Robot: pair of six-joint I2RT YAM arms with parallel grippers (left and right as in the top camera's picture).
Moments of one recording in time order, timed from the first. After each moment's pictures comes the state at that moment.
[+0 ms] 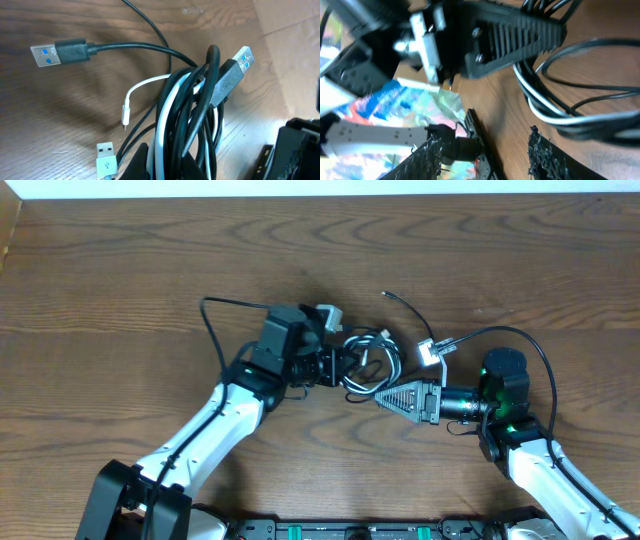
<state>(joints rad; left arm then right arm) -0.45 1.47 0.80 -0.09 0.57 -0.46 0.22 1.23 0.39 0.38 -1.15 0.79</state>
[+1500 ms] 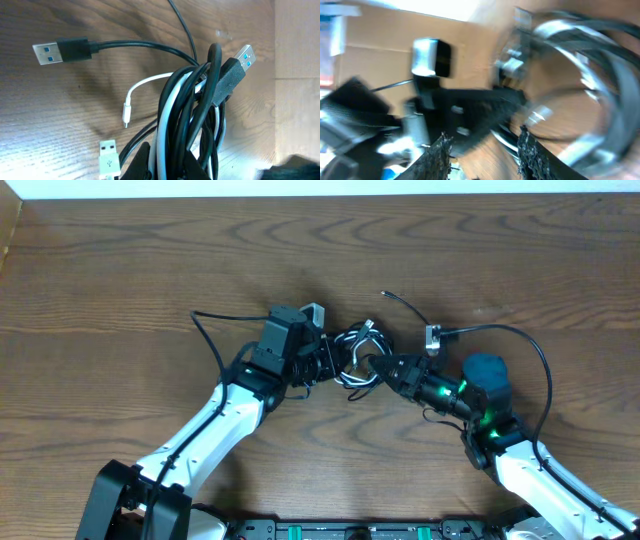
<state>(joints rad) -0.45 1.47 0.80 -0.12 0.47 -0.76 0.39 1.24 0.39 0.59 -0.64 1.17</state>
